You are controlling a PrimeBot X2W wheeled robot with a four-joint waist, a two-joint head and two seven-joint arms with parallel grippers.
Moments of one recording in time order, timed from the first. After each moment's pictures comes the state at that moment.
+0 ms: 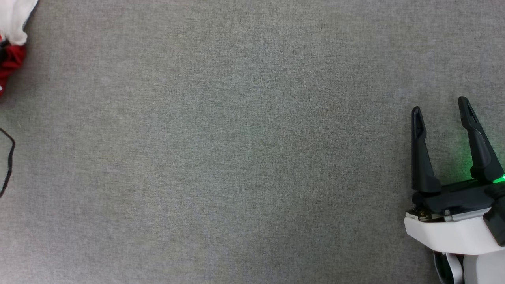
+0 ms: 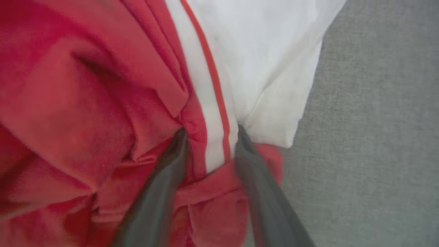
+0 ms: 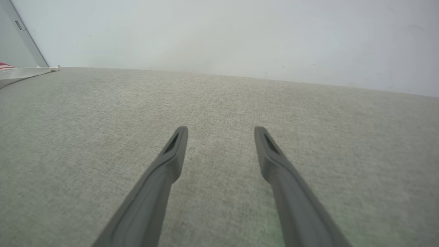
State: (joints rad) left arm -0.99 0.78 -0.40 0.65 -0.91 -0.13 0.61; right arm -0.12 -0.05 0.01 -0.26 -0.05 0.13 -0.26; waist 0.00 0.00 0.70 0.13
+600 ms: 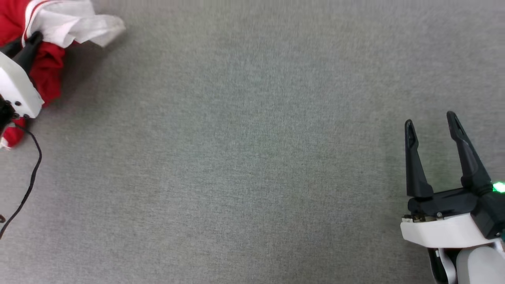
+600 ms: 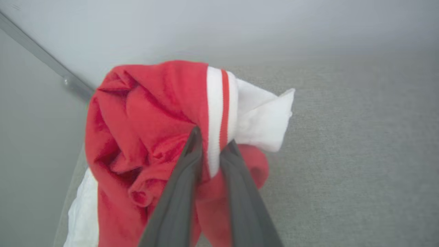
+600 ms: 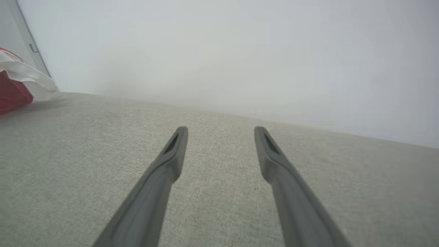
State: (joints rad) left arm -0.94 0.78 -0.56 0.58 -0.91 -0.13 0.18; right arm -0.11 -0.05 0.00 -0.15 -0.05 0.13 -0.26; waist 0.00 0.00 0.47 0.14
